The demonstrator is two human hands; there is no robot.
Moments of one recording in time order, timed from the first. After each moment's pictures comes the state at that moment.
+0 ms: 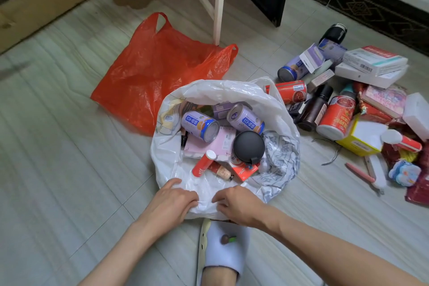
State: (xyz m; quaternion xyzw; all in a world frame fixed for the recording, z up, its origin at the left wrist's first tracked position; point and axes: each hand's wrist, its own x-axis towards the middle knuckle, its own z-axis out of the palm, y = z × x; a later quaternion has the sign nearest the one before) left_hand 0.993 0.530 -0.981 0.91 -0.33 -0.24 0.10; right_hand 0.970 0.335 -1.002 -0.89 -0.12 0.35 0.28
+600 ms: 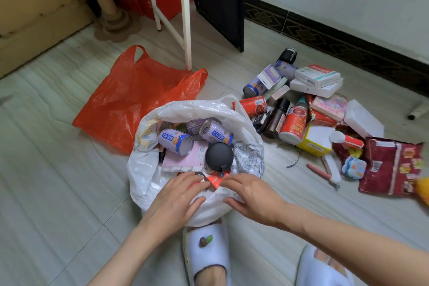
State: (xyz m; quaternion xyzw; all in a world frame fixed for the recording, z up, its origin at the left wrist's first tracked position) left_hand 0.987 0.459 -0.926 0.91 -0.37 -0.13 0.15; right_hand 0.947 0.244 -0.938 -0.94 -0.19 0.12 0.25
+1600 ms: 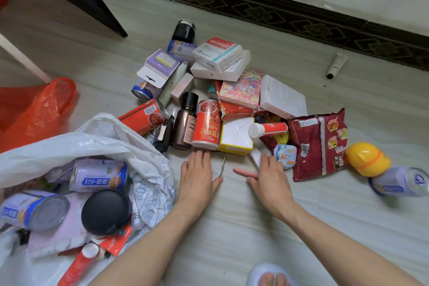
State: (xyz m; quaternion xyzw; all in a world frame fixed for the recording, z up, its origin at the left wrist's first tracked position) left_hand 1.025 0.168 -1.079 0.91 -0.35 -0.19 0.07; right_hand 0.924 0.028 -1.059 -0.89 0.37 0.18 0.17
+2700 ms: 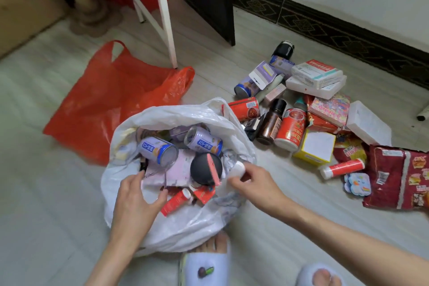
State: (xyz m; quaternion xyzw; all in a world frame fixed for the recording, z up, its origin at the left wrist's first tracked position) left_hand 1.022 0.454 -0.960 0.97 0.06 -0.08 0.24; right_hand 0.993 0.210 -0.964 -0.82 0.19 0.16 0.51
